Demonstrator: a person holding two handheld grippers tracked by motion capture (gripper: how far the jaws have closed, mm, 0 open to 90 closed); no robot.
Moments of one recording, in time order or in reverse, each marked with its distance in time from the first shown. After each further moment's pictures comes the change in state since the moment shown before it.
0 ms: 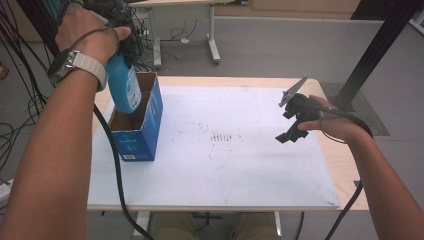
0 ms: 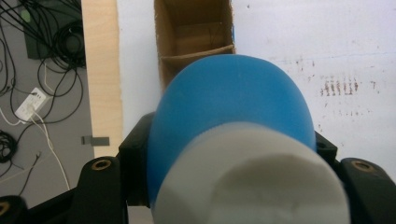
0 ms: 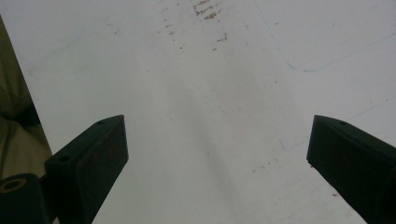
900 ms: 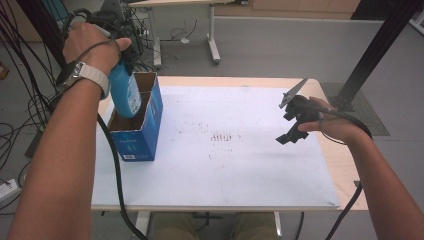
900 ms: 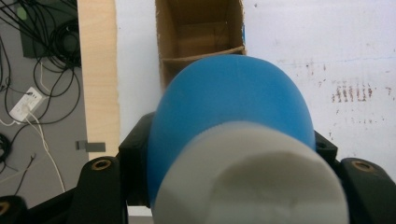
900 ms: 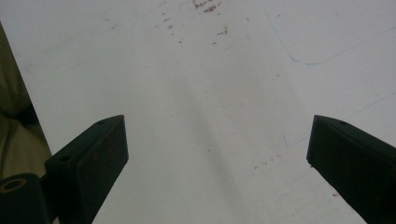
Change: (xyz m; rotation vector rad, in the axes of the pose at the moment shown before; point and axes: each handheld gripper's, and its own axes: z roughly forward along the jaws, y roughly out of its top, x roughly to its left) left arm 0.007 0.001 0.031 -0.001 -0.001 -0.008; right arm -0.002 -0.004 0.003 0.008 0.007 0.015
